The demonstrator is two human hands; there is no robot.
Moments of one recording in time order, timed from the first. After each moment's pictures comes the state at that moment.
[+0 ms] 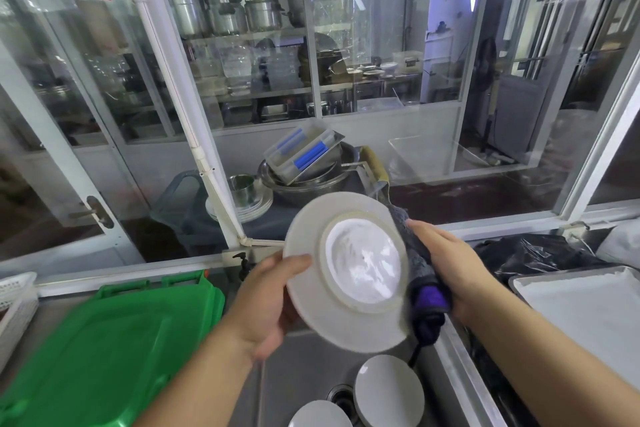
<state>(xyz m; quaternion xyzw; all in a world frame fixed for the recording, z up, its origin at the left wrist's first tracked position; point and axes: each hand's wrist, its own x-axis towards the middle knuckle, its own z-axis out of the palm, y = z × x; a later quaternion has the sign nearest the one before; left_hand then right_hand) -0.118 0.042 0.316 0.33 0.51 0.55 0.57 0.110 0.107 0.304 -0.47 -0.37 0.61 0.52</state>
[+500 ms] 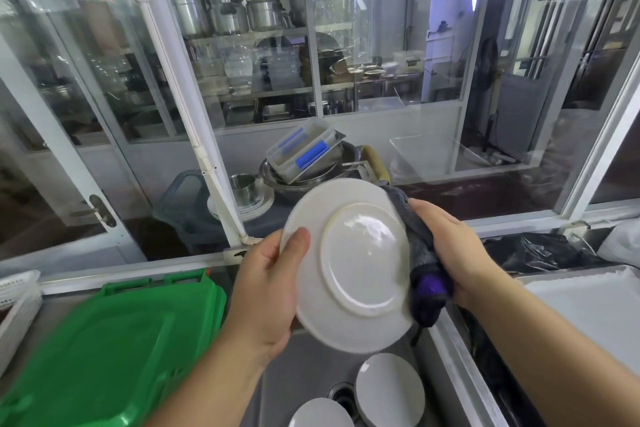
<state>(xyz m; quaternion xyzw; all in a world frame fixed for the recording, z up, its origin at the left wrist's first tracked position) -0.104 0.033 0.327 0.41 0.48 0.64 0.44 0.108 0.110 0.321 -0.45 -0.40 0.59 0.54</state>
